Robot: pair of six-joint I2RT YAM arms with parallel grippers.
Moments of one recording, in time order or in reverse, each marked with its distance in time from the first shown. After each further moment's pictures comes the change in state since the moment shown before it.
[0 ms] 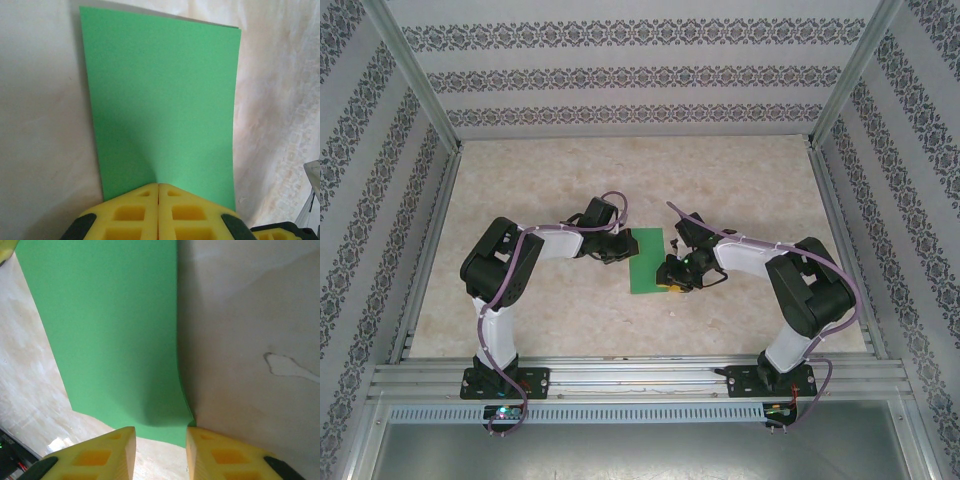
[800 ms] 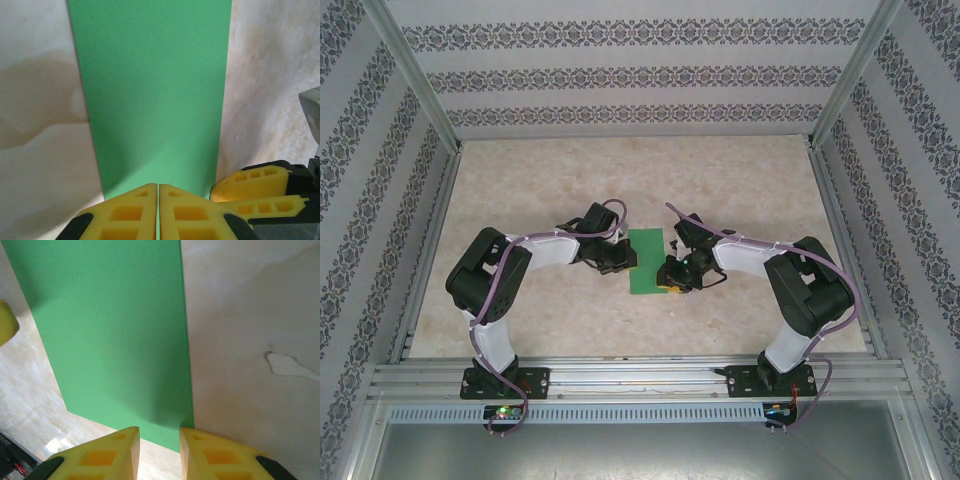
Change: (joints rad) left arm -0.043 -0.124 -0.057 -0.157 0.022 0.016; right arm 0.008 0.008 0.000 -0.002 0.007 0.000
